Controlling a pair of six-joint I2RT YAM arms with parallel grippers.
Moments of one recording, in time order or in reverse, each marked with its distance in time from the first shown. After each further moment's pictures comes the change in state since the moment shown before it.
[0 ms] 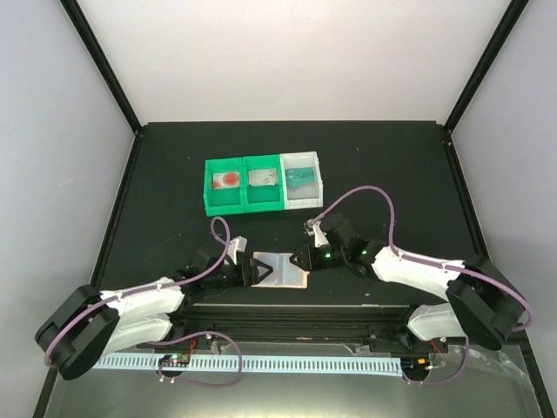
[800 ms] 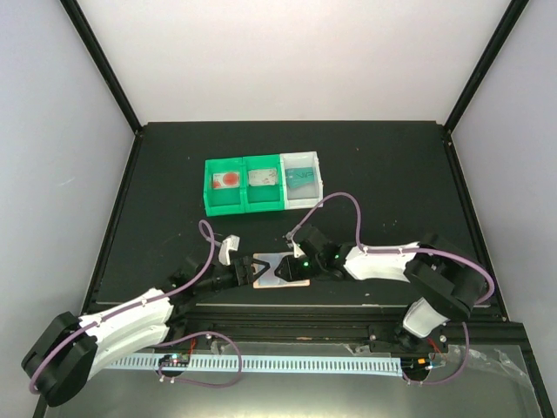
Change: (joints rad) left arm -0.003 -0.227 -0.060 -0.003 0.005 -0.111; right arm 0.152 0.243 0.077 0.094 0.042 0.095
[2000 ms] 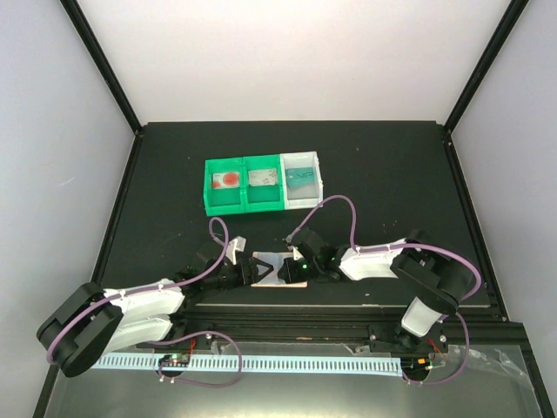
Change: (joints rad) left arm 0.000 0.246 0.019 0.124 0.024 0.007; right arm 0.004 0.091 -0.011 0.063 0.029 0.006
